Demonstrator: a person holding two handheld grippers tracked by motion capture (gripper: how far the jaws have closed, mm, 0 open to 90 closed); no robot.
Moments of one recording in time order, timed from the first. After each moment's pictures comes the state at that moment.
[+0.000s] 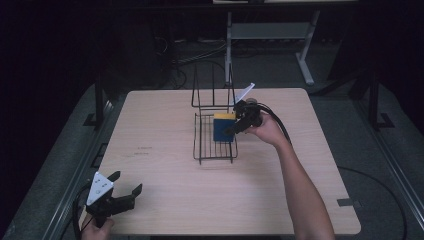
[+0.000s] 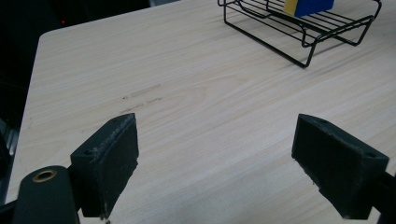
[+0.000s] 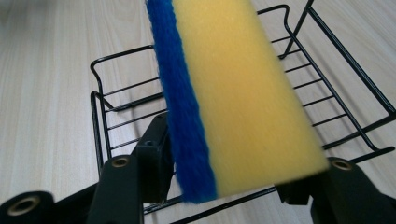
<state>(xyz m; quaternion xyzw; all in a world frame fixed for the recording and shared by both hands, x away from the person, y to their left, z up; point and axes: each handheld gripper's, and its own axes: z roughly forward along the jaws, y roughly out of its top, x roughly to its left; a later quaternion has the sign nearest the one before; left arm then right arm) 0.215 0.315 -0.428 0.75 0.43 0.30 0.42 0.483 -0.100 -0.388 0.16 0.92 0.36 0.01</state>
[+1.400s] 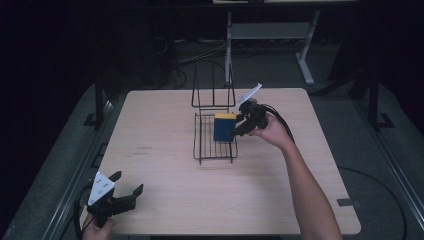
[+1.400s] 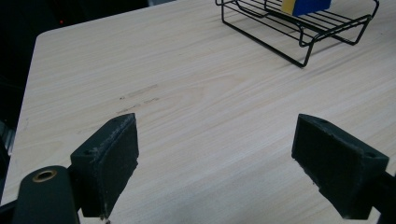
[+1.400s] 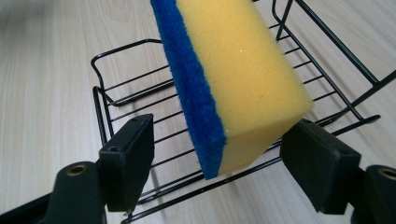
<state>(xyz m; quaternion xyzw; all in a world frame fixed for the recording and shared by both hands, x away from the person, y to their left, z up) 0.214 0.312 -0.428 0.75 0.42 0.30 0.42 0.476 -0.116 -0.387 0.19 0.91 0.36 0.01</state>
